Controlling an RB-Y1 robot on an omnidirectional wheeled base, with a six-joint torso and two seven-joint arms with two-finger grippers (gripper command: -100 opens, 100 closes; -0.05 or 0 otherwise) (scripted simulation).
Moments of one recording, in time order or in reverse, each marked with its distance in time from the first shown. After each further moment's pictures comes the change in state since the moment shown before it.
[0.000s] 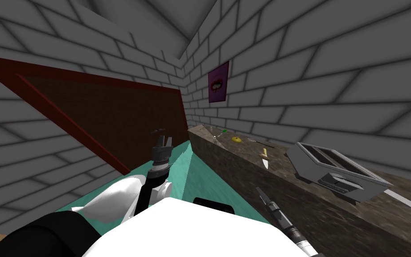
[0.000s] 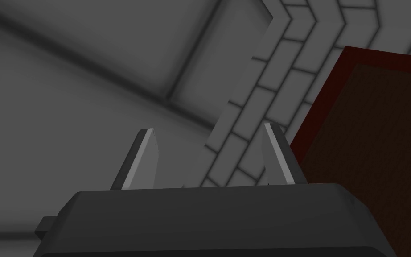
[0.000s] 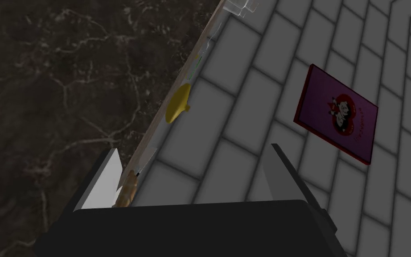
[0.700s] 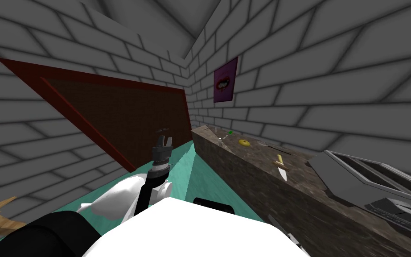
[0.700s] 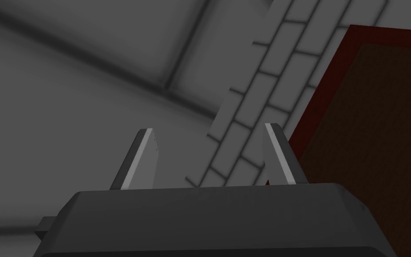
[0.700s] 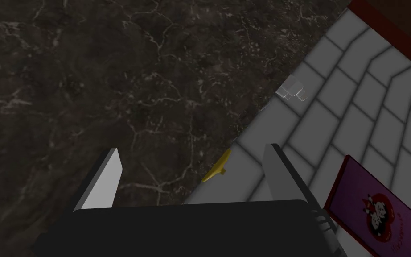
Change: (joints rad) left arm 0.000 0.000 0.000 0.000 0.000 0.000 0.000; right arm 0.048 -0.153 0.054 0.206 0.063 -0.012 0.036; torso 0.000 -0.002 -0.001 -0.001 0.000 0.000
